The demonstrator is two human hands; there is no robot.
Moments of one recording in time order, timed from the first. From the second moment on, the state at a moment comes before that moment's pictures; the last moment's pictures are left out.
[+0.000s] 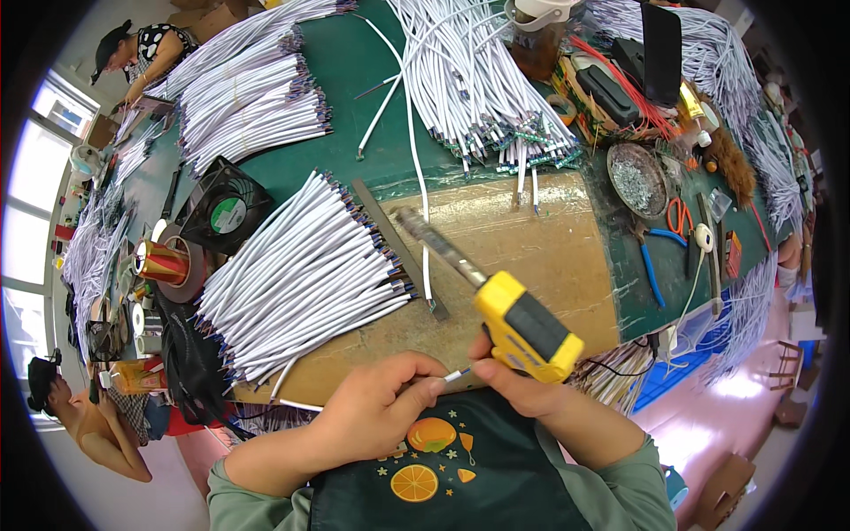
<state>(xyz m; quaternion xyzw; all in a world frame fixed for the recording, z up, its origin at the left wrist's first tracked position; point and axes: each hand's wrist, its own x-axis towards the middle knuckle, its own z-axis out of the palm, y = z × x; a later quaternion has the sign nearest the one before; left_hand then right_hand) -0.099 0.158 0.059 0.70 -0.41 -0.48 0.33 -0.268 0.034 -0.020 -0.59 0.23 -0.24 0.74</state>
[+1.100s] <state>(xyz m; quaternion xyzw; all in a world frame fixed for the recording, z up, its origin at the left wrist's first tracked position) -0.068 0.173 0.098 0.56 -0.13 -0.61 0.55 -0.259 0.040 -0.027 -0.50 0.22 -0.22 0.80</state>
